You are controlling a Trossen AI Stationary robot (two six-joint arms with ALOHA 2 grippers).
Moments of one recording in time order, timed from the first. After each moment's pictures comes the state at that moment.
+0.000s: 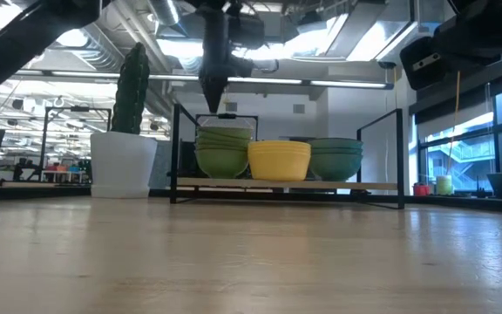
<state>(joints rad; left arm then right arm) 0.54 2.14 2.31 -1.57 -0.28 0.22 0.24 0.65 0.33 0.08 -0.13 0.02</state>
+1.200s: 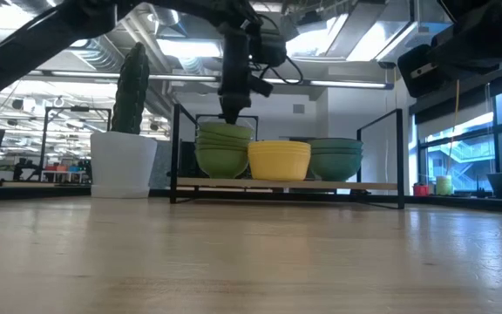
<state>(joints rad) 0.47 2.26 2.31 -1.42 -0.50 0.30 0.24 0.70 0.32 0.08 -0.13 0.02</state>
